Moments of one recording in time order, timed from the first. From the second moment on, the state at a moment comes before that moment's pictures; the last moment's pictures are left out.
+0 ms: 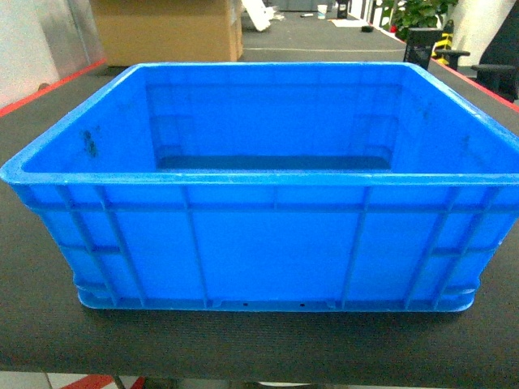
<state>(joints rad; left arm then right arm) 0.00 0.01 0.02 0.00 0.00 0.00 0.00 0.01 0.01 -0.01 0.00 0.00</state>
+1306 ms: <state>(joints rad) 0.00 0.01 0.02 0.00 0.00 0.00 0.00 0.01 0.01 -0.01 0.00 0.00</state>
